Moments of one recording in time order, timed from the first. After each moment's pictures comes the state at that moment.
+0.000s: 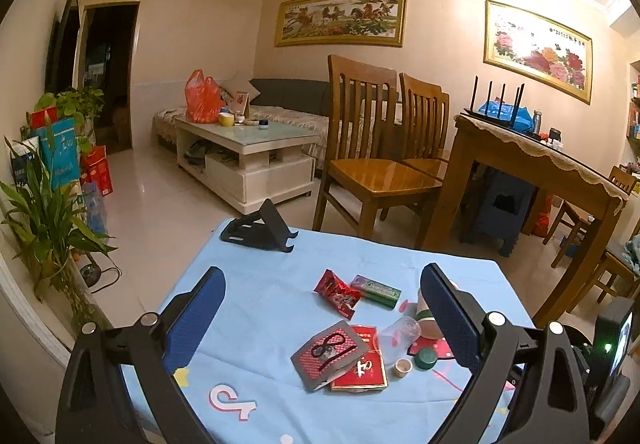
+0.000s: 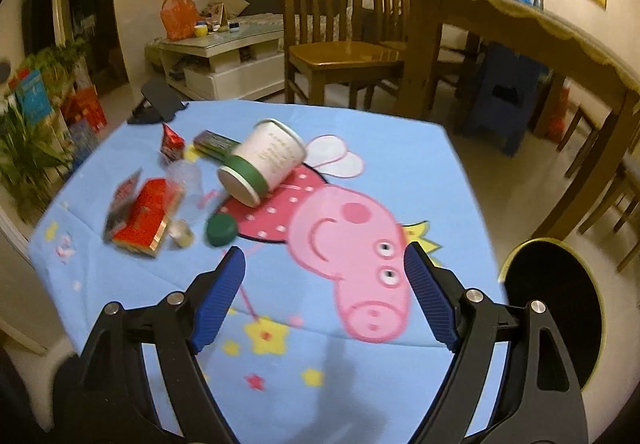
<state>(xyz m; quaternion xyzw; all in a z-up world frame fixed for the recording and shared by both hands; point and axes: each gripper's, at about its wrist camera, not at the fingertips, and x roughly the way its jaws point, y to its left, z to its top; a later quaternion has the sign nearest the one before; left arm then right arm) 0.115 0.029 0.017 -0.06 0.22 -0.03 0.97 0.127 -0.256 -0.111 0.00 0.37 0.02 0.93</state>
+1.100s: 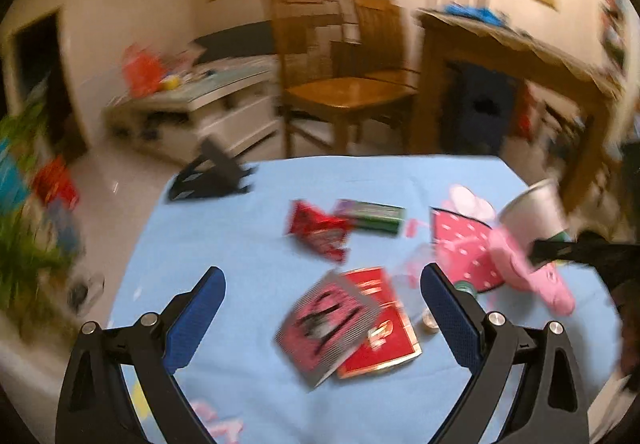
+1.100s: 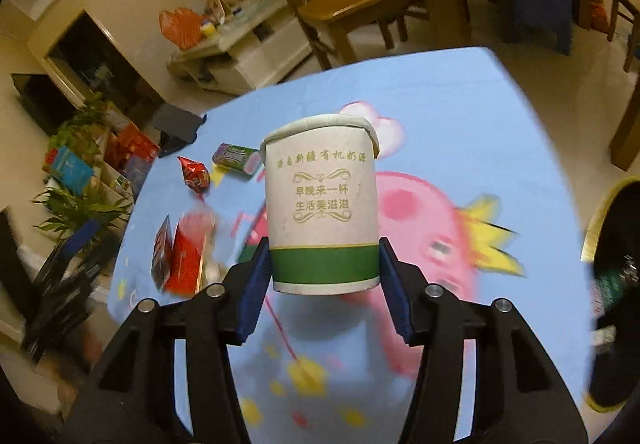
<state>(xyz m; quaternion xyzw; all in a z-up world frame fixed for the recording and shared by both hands) 0.187 -0.021 -0.066 0.08 0.33 -0.12 0.93 0.177 -0.316 -0.121 0.18 0.44 0.10 0.87</state>
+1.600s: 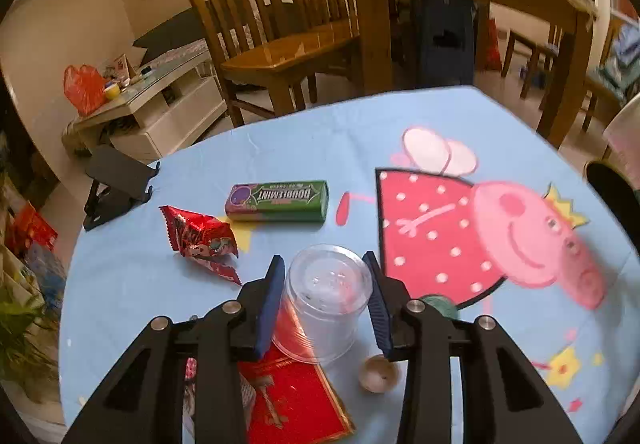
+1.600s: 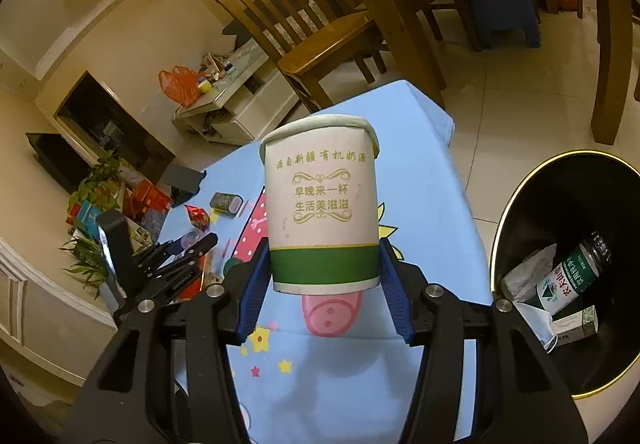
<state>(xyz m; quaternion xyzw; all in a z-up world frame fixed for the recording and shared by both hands) 0.231 -0.096 -0.112 0.13 0.38 -0.16 0.90 0.108 -0.426 -0.092 0.26 0.38 0.08 0.89</state>
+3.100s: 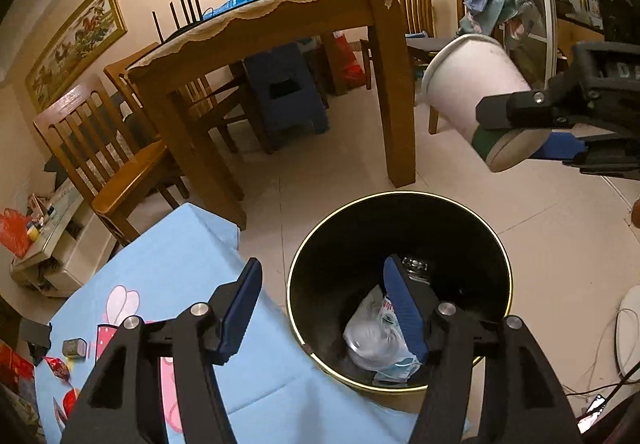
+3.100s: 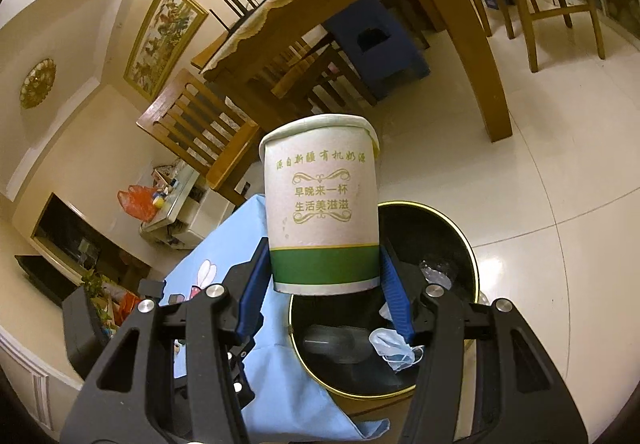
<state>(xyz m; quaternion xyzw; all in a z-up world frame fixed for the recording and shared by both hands) 0.068 -0.415 -0.078 0.25 0.28 -0.34 0.86 -0.039 -0.662 -0.080 0.37 0.27 -0.06 0.89</state>
